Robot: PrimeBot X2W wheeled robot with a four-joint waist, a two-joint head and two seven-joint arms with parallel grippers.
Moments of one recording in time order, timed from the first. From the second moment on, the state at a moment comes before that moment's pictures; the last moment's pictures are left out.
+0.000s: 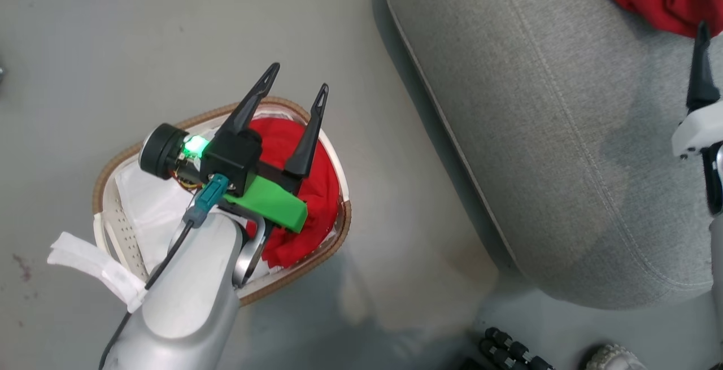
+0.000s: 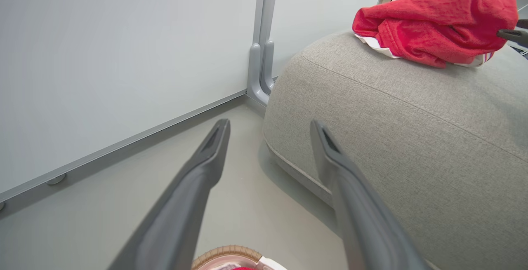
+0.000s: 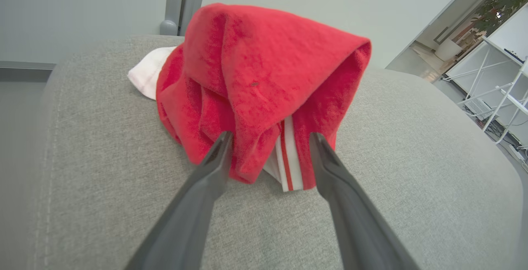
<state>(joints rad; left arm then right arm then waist) -0.57 0.15 -0.47 0.33 -0.20 -0.13 -0.26 -0.67 -0.25 -0.27 0.56 -0.08 0.13 -0.26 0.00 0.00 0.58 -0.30</state>
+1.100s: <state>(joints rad) -0.27 0.05 -0.09 0.40 -0.15 -0.12 -0.26 -0.41 -0.17 0.02 0.38 0.08 0.13 -0.26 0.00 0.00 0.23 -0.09</state>
